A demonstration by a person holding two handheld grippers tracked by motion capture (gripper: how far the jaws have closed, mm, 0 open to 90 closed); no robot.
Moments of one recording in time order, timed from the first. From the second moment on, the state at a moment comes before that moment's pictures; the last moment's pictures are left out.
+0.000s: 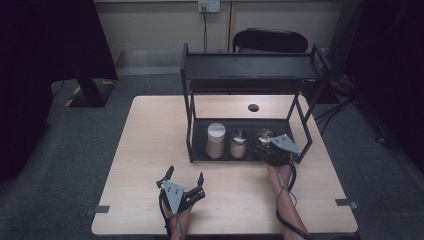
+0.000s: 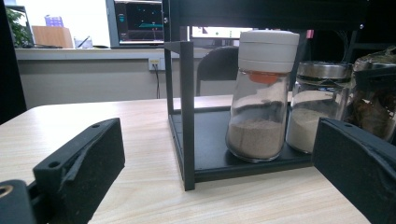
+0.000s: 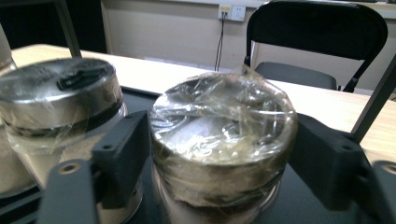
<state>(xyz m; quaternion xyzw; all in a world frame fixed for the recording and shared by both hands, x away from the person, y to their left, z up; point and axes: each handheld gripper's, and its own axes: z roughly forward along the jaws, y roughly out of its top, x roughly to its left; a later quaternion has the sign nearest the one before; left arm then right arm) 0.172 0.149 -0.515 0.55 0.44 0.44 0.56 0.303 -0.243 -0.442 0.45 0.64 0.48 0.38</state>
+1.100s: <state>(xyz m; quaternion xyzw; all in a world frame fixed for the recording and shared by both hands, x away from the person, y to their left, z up) 0.172 0.149 -0.515 0.55 0.43 0.44 0.56 0.301 -0.246 -0.434 0.46 0.62 0.50 0.40</state>
